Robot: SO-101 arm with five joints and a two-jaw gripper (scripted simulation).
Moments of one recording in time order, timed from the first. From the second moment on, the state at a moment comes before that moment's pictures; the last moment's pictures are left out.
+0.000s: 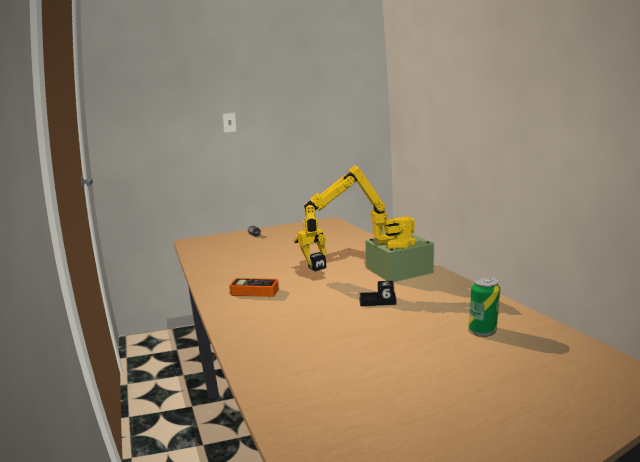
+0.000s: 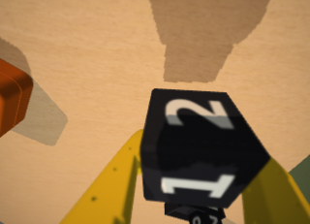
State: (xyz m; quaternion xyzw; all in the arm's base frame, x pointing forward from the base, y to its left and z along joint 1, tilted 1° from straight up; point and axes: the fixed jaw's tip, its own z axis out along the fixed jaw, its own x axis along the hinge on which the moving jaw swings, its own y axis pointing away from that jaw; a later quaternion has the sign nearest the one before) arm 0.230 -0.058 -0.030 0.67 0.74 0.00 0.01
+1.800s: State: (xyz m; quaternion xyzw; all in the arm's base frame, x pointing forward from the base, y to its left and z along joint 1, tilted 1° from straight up) arm 0.230 -0.058 -0.050 0.67 0.74 0.00 0.01
